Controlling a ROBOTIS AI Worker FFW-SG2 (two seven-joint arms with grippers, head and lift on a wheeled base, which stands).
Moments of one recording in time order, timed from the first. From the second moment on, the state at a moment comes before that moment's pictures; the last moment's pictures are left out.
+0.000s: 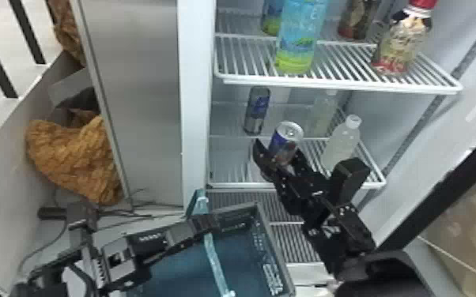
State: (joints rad) left arm 0.11 0.12 0.10 -1.68 1.20 1.22 -0.64; right arm 0.17 -0.11 0.08 -1.79 -0.19 0.03 0.26
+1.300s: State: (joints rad) left arm 0.11 0.12 0.11 -1.68 1.20 1.22 -0.64; right arm 0.45 -0.15 0.05 -2.14 -0.28 0.43 0.47
